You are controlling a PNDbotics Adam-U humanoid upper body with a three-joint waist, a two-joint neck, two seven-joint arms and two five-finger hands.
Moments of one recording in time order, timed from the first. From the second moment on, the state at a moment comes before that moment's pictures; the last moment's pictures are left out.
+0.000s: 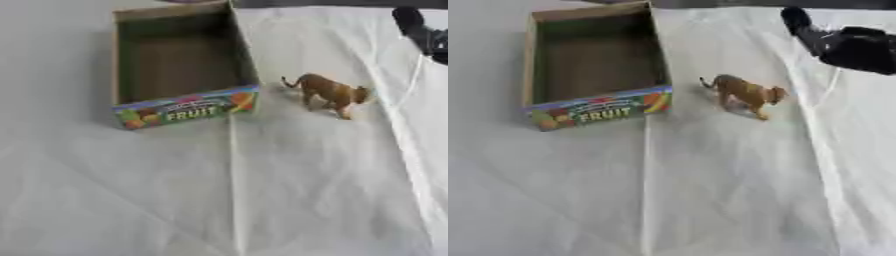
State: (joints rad) left arm -0.32 0.73 0.15 -1.99 0.11 -0.41 0.37; right arm -0.40 -0.79 -0.05 -1.99 0.48 -0.25 -0.18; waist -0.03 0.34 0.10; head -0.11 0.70
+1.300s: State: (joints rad) left arm -0.31 0.75 0.15 -1.99 0.11 -0.40 0.37; right arm -0.34 -1.05 0.10 -1.99 0.53 -0.15 0.00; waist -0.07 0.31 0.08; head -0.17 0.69
